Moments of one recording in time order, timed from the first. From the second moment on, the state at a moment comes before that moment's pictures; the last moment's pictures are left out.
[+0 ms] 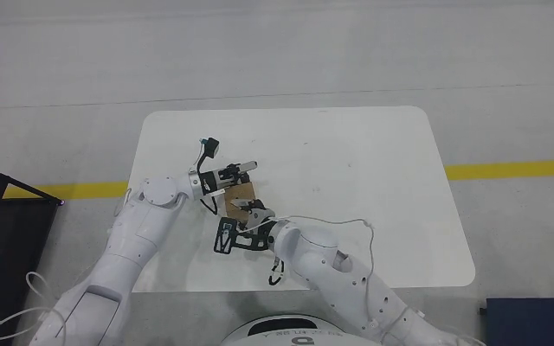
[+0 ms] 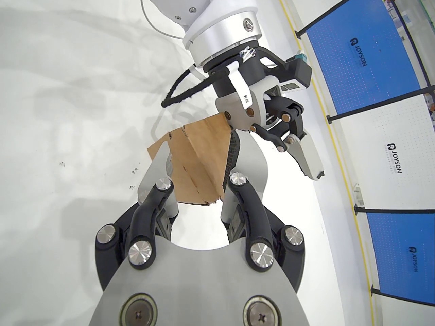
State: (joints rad) left arm 1.00 -1.18 -1.04 -0.95 -0.27 -0.44 -0.96; right arm -1.37 -1.37 0.73 -1.81 -1.97 -0.41 0.48
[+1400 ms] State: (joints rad) left arm 1.03 -1.18 -1.05 -0.98 -0.26 -0.43 -0.95; right arm -1.35 -1.40 0.67 -1.79 -2.06 -0.39 0.55
